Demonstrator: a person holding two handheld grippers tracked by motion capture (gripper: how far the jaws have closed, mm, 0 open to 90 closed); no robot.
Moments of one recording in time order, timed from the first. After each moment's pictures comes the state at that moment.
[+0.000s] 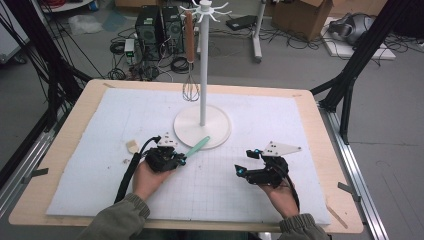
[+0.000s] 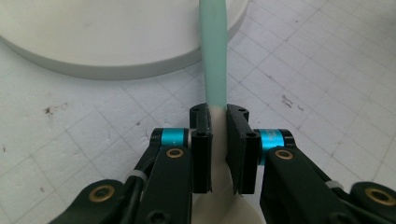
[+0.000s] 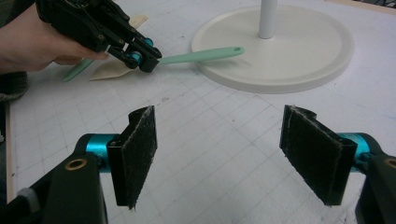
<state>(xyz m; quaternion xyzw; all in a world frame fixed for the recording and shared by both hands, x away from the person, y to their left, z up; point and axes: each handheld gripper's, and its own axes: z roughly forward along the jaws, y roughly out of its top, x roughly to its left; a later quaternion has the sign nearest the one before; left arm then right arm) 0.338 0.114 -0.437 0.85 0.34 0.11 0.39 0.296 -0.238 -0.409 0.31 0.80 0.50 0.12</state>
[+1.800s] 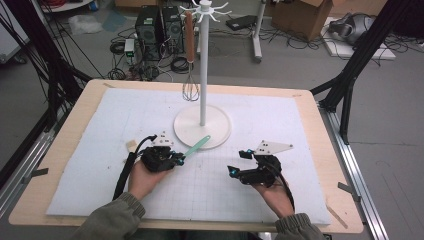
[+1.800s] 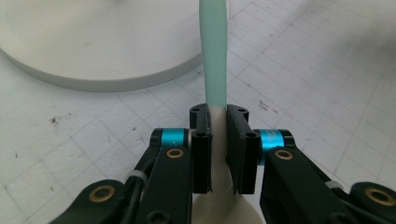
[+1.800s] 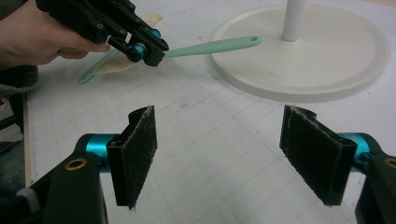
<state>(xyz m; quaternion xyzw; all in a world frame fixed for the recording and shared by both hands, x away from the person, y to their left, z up) 0.330 0.123 -0.422 0.85 0.32 0.10 0.42 0.297 -0.218 -0.405 0.30 0.81 0.50 0.10</state>
